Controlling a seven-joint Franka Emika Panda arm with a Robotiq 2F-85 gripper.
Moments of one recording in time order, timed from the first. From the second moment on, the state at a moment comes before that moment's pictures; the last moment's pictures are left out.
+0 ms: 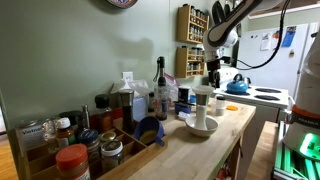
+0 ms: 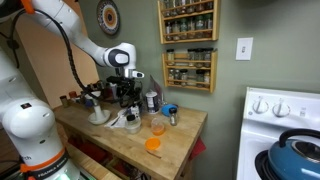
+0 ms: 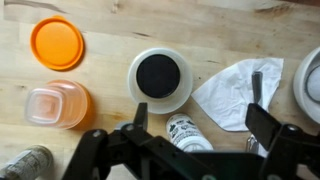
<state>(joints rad) -0.04 -0.21 -0.06 -2.51 -0.01 2.11 -0.24</state>
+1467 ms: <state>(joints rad) -0.07 0.02 -0.08 -2.47 -0.08 2.12 -0.07</state>
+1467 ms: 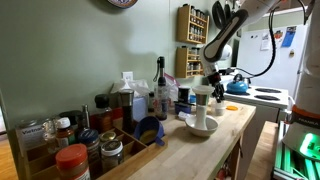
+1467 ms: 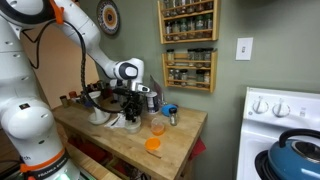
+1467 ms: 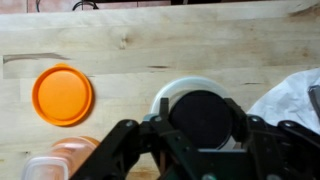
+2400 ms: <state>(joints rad) -0.06 -0.08 -0.06 -2.22 -0.16 1.93 -0.08</state>
